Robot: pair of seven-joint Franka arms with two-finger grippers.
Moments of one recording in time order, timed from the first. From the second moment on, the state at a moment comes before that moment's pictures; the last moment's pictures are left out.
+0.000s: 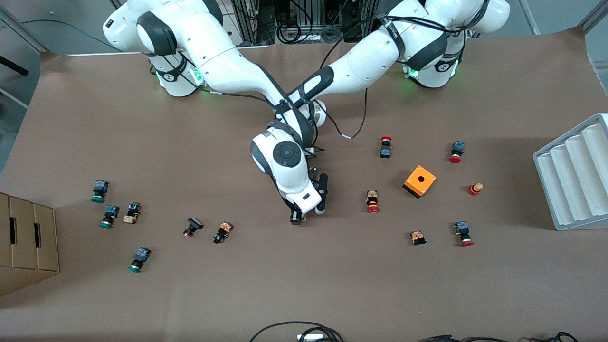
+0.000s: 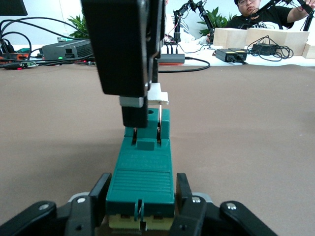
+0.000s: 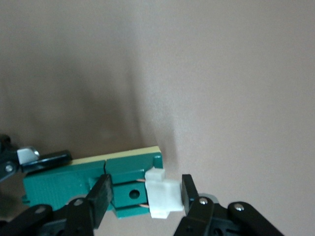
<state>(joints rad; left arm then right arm) -0.75 1.03 -0.40 -1.62 2.04 1.88 -2.49 0.91 0.87 -0.29 -1.37 0.17 2.36 -0.80</state>
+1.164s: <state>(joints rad) -0.75 1.03 -0.40 -1.62 2.04 1.88 -2.49 0.91 0.86 -0.30 -1.39 0.17 2.33 -0.81</state>
